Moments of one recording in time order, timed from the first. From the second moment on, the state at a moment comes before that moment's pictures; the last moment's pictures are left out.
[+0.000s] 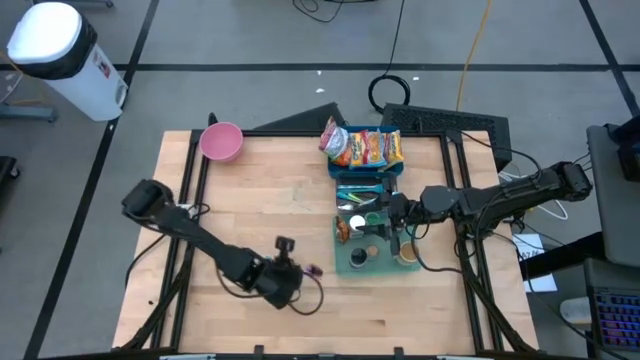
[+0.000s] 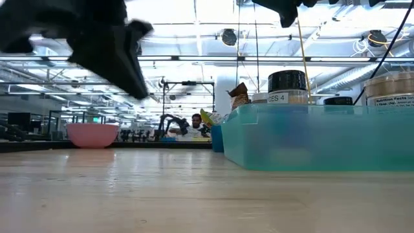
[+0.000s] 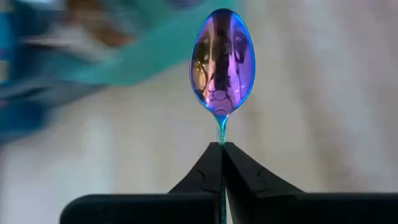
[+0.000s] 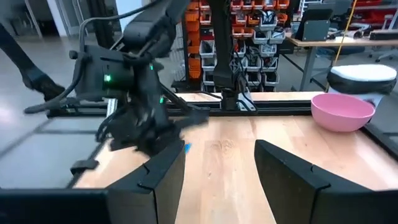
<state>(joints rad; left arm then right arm) -0.54 1.76 1.15 -0.52 -0.50 -0.14 0.18 1.07 0.70 0.27 0.10 0.07</state>
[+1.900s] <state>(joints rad) -0.38 1.68 1.15 -0.45 -0.95 0.13 0.06 1.59 0.73 0.66 0.15 0.46</state>
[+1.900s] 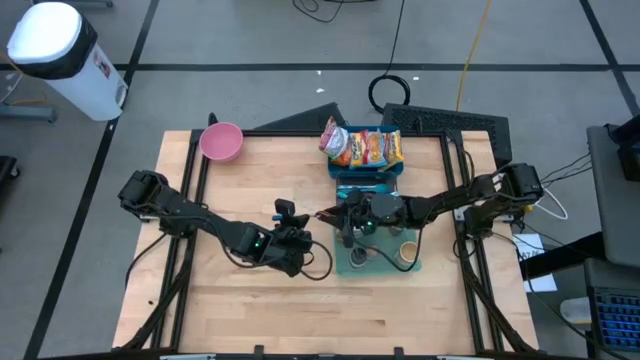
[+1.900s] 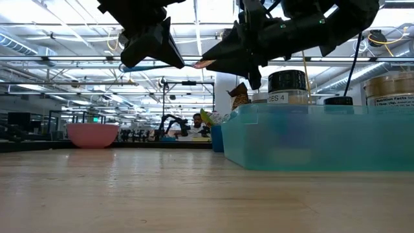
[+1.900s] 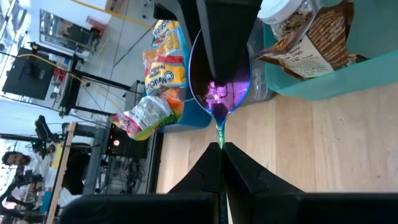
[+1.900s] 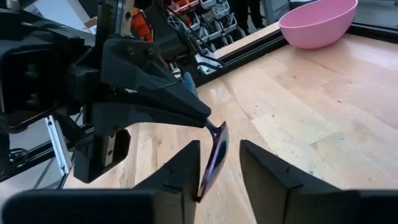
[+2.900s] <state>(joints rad) -0.51 1.36 1.10 -0.35 -0.51 -0.01 0.03 1.11 0.73 0.03 0.30 0.28</state>
